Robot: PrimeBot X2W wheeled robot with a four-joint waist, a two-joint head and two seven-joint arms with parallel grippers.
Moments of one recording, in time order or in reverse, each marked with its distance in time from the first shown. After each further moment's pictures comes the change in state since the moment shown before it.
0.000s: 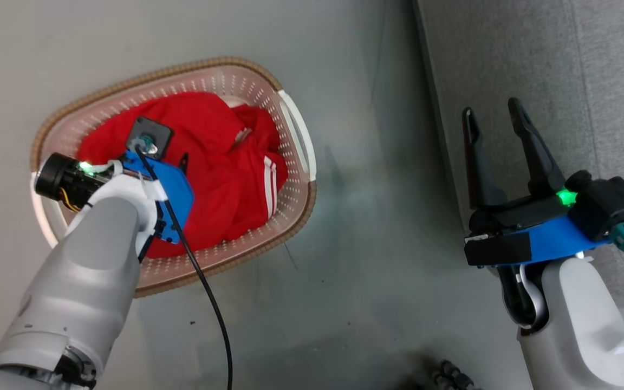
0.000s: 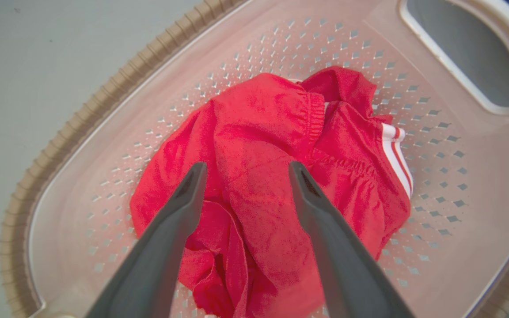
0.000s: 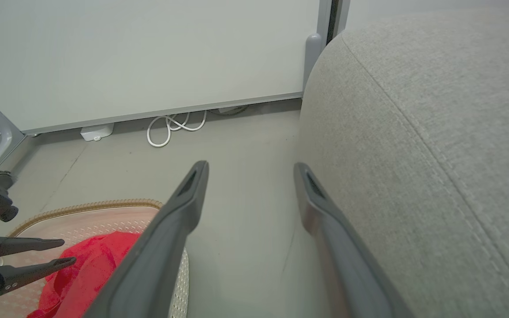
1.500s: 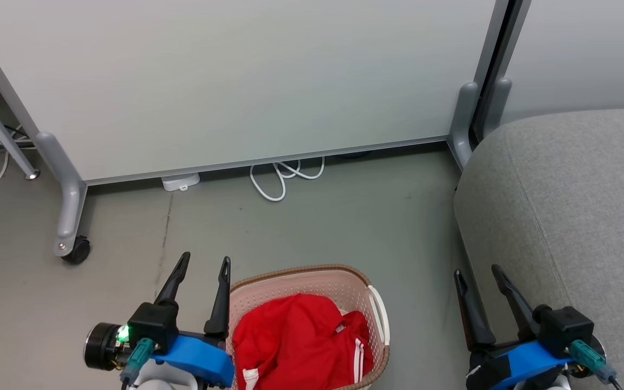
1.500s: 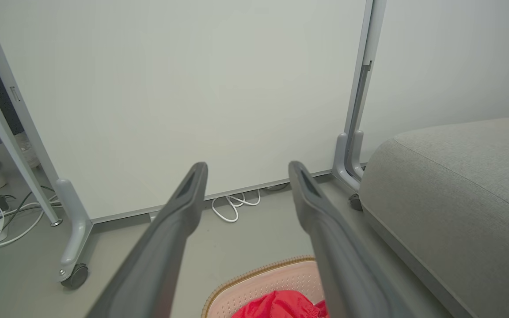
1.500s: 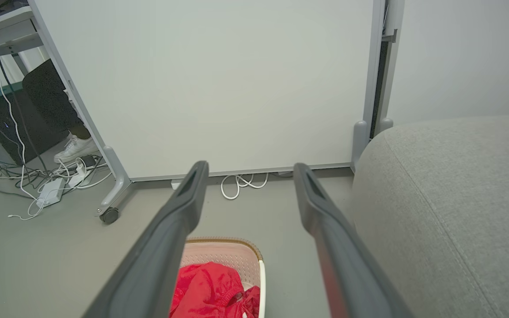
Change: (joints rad) left arm 0.849 -0.115 0.428 -0.885 0.133 0.010 -0.250; right arm 0.344 0.002 -0.011 0.143 -0.029 0.000 0.001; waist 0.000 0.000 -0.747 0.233
